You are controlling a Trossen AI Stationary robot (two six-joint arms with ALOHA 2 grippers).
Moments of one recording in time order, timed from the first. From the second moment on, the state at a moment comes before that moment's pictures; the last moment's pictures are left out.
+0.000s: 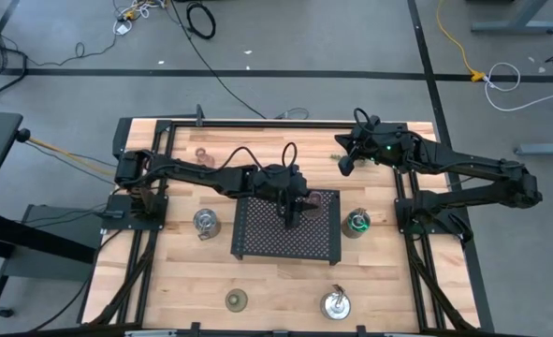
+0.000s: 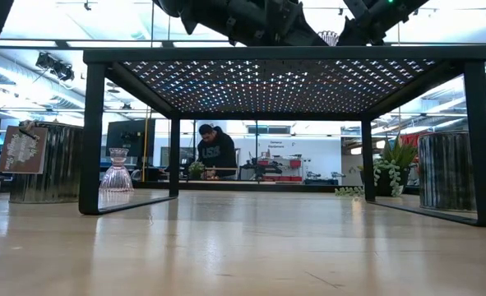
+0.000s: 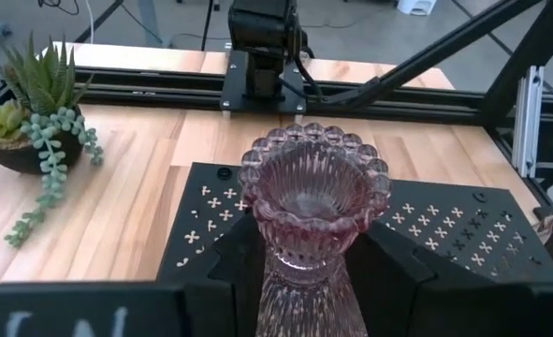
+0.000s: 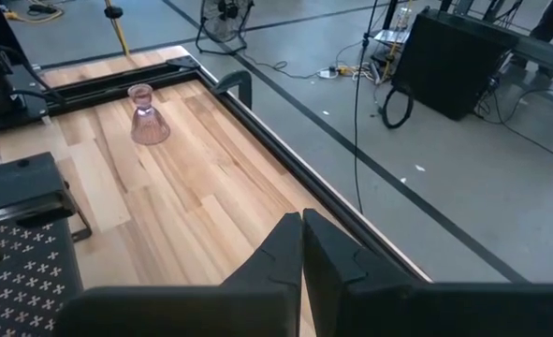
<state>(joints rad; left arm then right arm) -0.01 1.83 1.33 0.11 0.02 -0.07 -0.26 0.98 0.93 -0.40 0.35 0.08</state>
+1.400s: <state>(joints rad) 0.00 1.30 1.26 -0.77 -0.46 -0.12 -0.26 0.98 0.93 -0.44 0.35 0.09</state>
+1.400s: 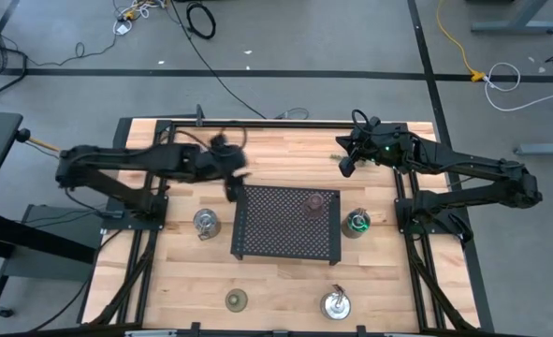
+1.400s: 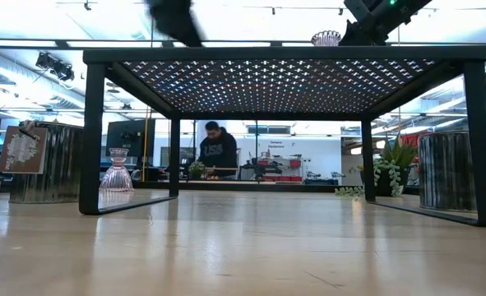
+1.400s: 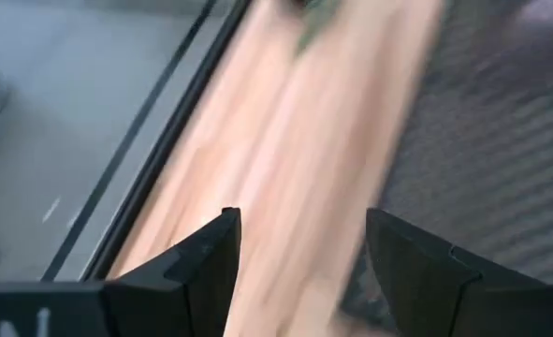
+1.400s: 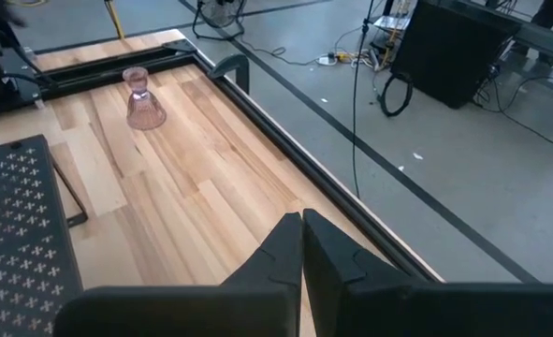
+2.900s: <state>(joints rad) 0.10 0.49 0.15 -0.35 -0.82 -0.69 -0.26 0.98 0.93 -0.38 0.32 0.07</state>
